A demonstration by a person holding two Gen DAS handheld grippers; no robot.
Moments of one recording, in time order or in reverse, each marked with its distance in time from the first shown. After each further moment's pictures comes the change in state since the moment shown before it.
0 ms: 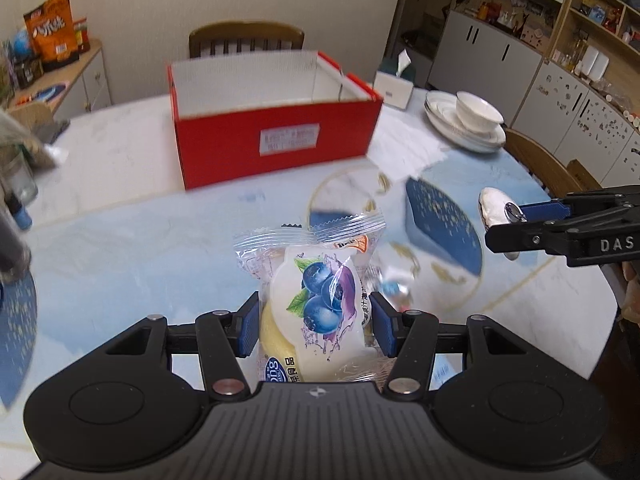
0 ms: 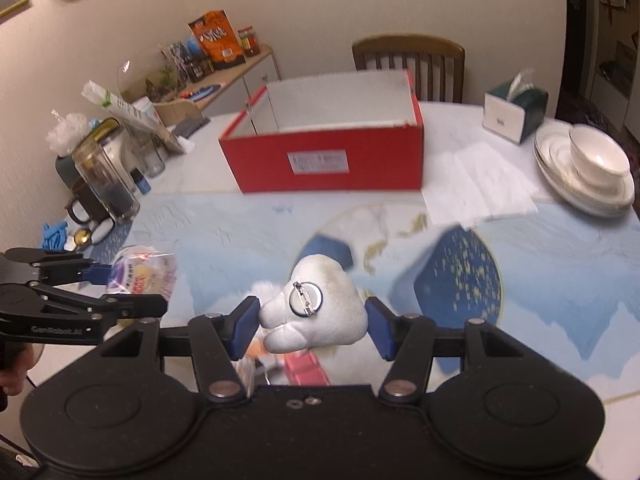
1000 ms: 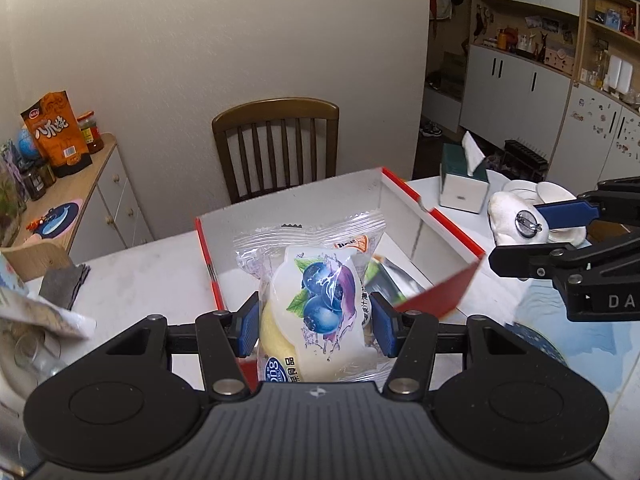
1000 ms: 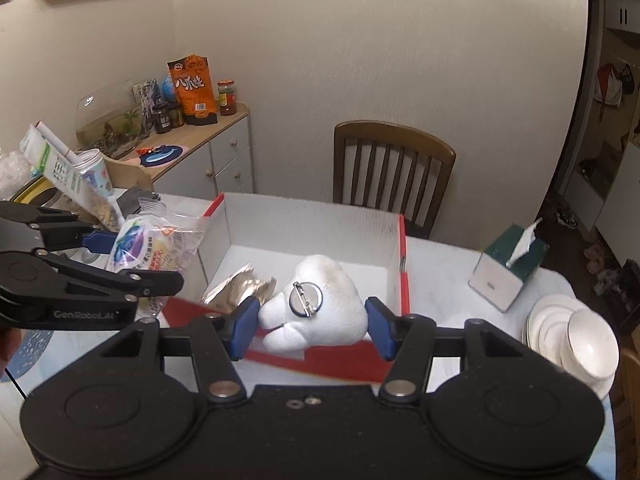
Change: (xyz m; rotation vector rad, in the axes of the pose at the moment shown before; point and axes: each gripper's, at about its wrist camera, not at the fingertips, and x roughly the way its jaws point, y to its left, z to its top) left arm 0.073 0.051 0.176 0.106 -0.153 0.131; right arm 0.078 0.010 0.152 -0.164 -0.169 -0.172
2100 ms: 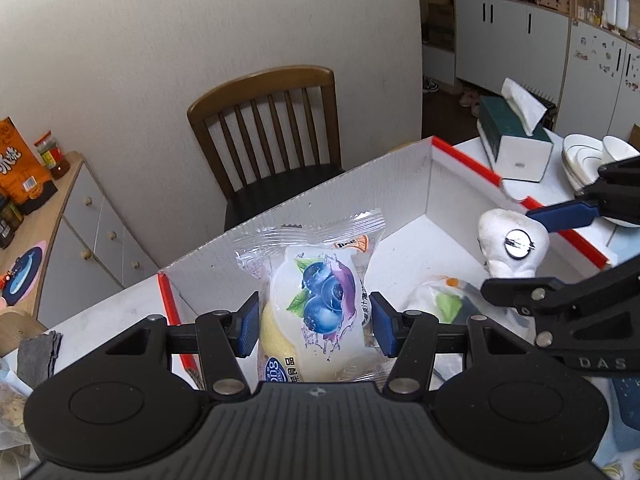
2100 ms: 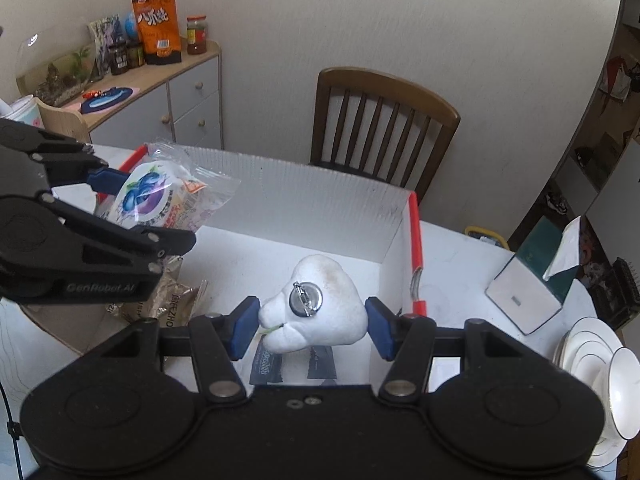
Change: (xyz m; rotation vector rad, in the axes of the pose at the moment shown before) left arm 0.151 0.022 0.041 0.151 0.097 0.014; right arm 0.146 -0.018 0.015 -0.050 0.160 -0.077
